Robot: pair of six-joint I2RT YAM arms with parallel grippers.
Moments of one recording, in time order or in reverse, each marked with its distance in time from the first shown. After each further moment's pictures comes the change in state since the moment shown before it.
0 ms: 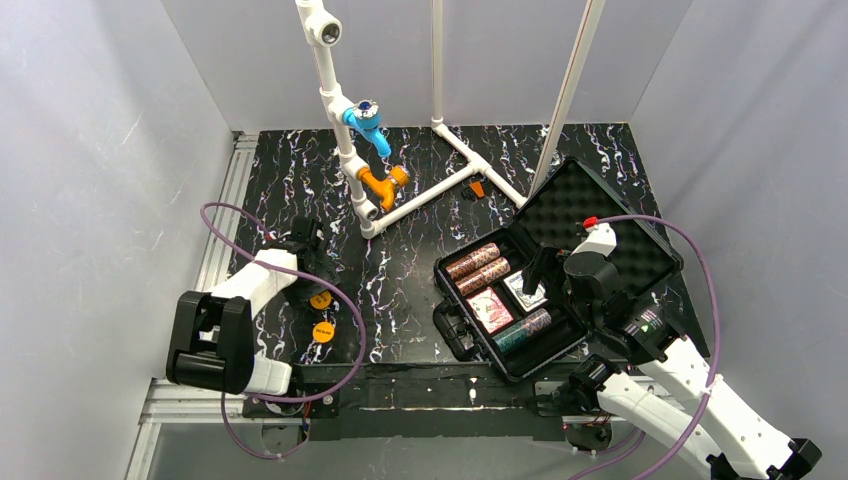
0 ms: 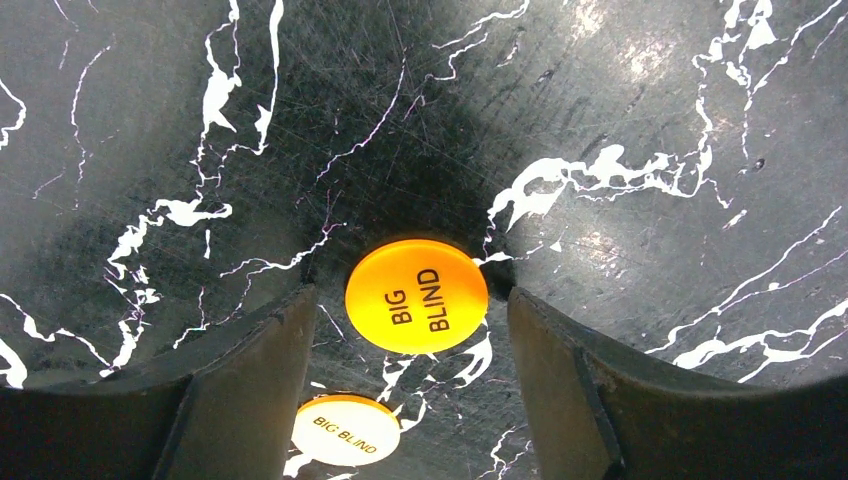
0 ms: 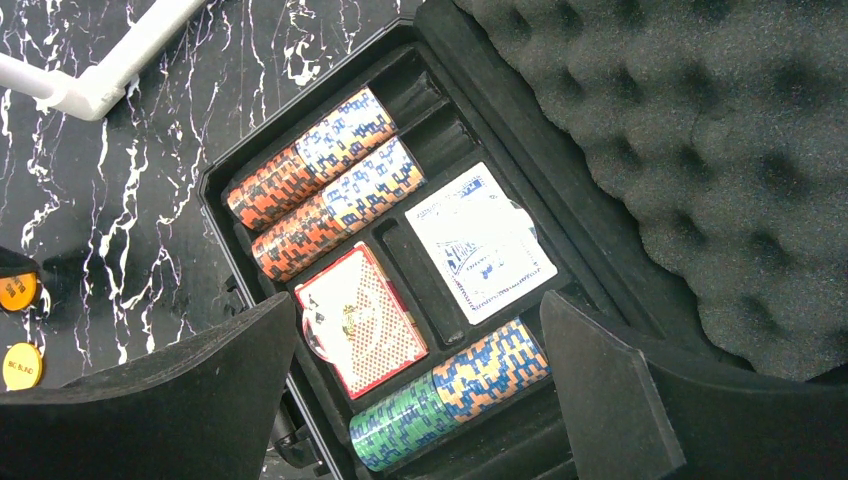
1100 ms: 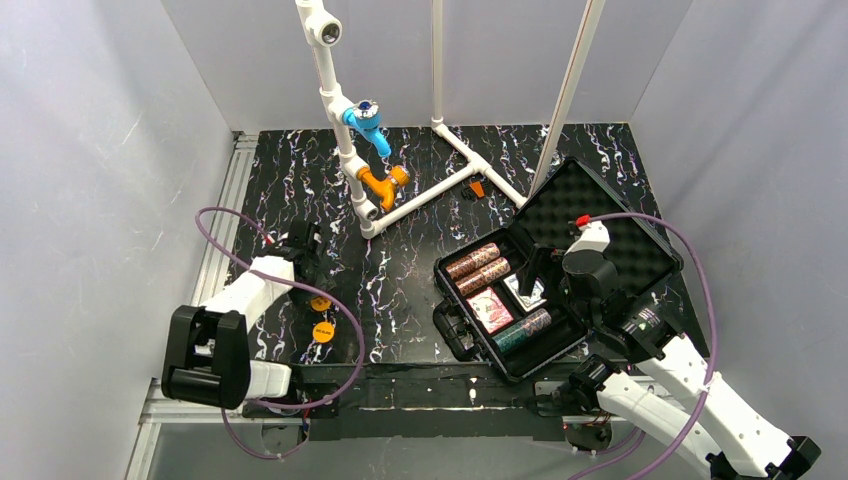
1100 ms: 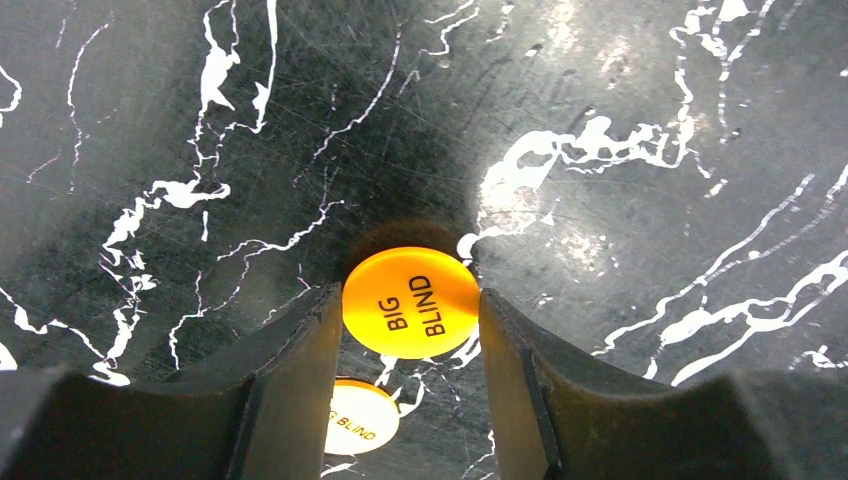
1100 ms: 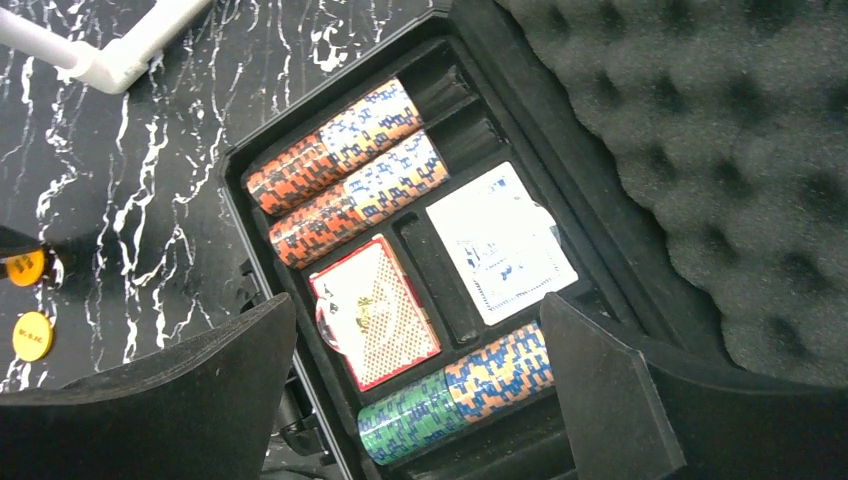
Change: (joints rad) left arm 0.000 -0.062 -0.033 0.003 0.014 -0.001; right arm 0.000 0.013 0.000 0.020 -0.047 -0.039
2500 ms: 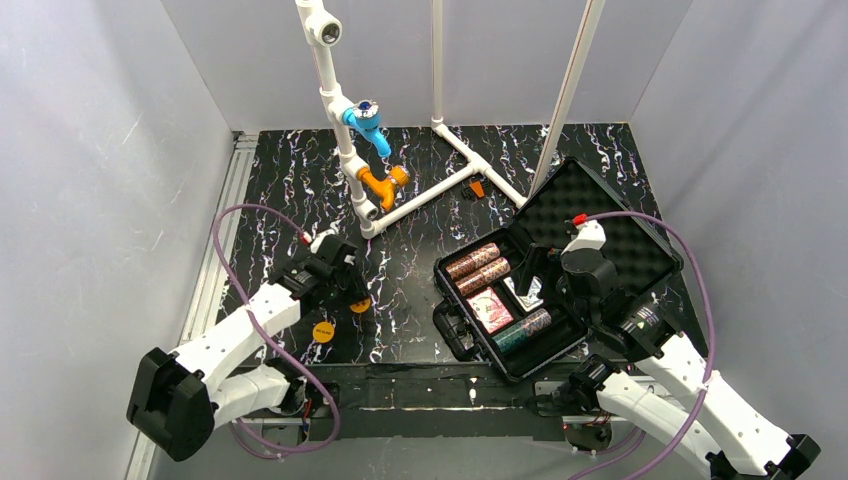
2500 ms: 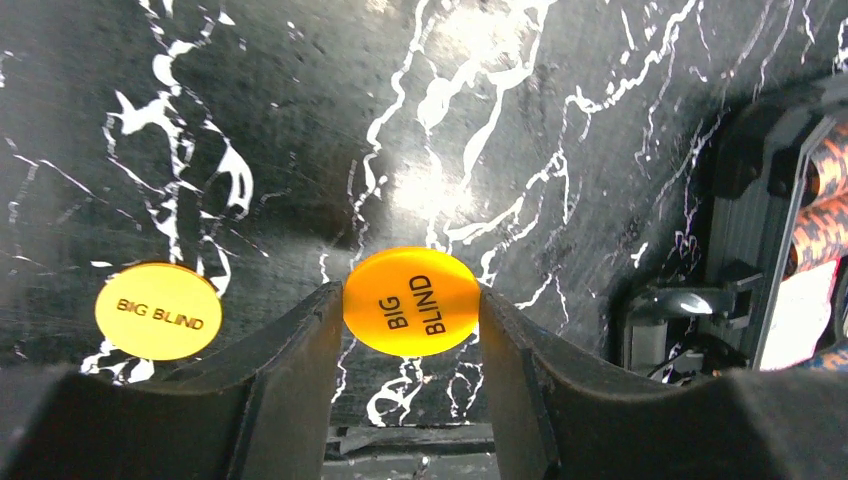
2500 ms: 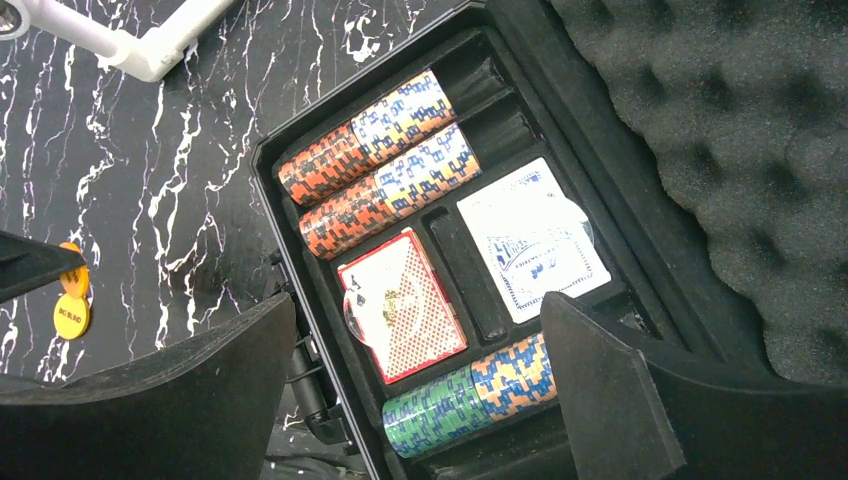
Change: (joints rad) left arm -0.377 -0.260 -0.001 -0.030 0.033 -0.143; right arm 0.000 0.005 0.000 0.037 -0.067 0.011
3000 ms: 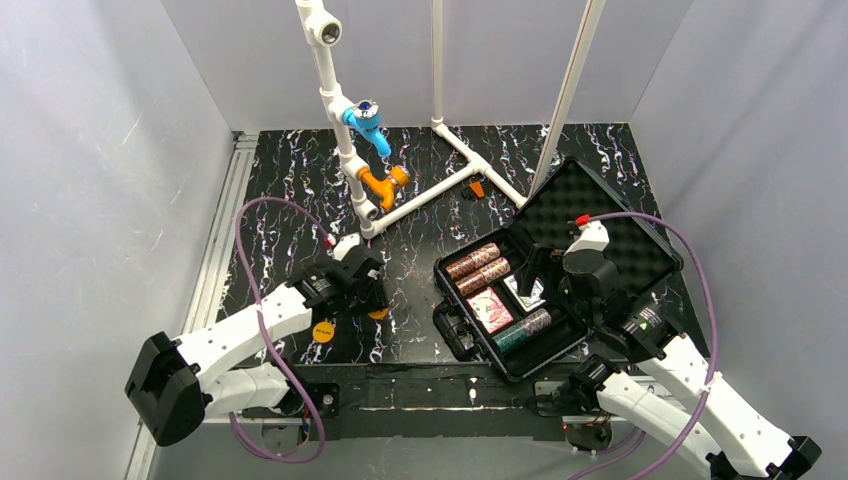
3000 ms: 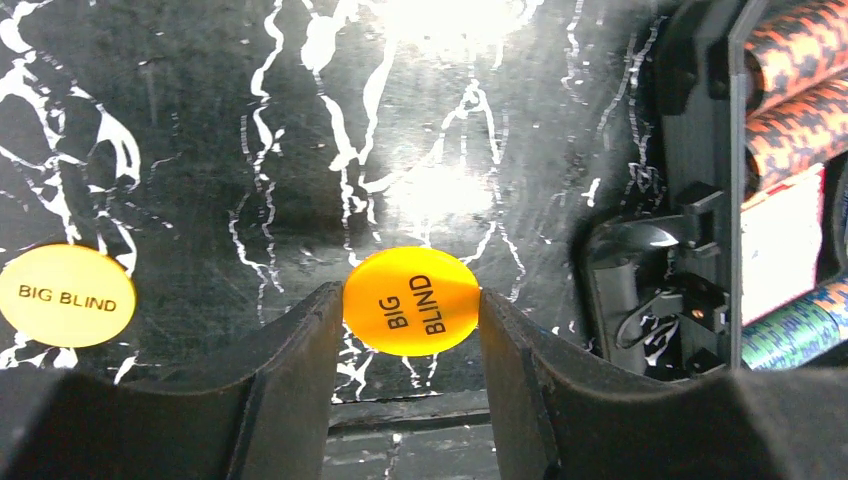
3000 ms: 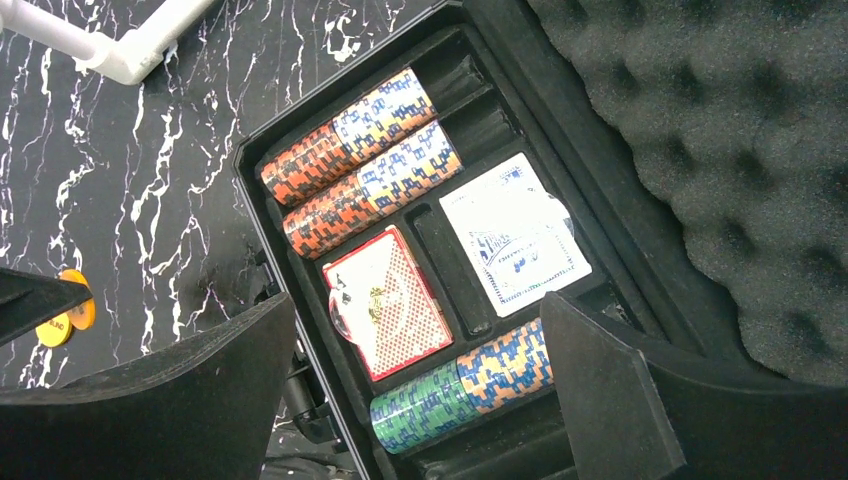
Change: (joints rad) left arm -0.235 0.029 0.032 0.000 -0.087 -0.086; right arm 0.000 -0.008 0.010 -0.035 0.028 0.003
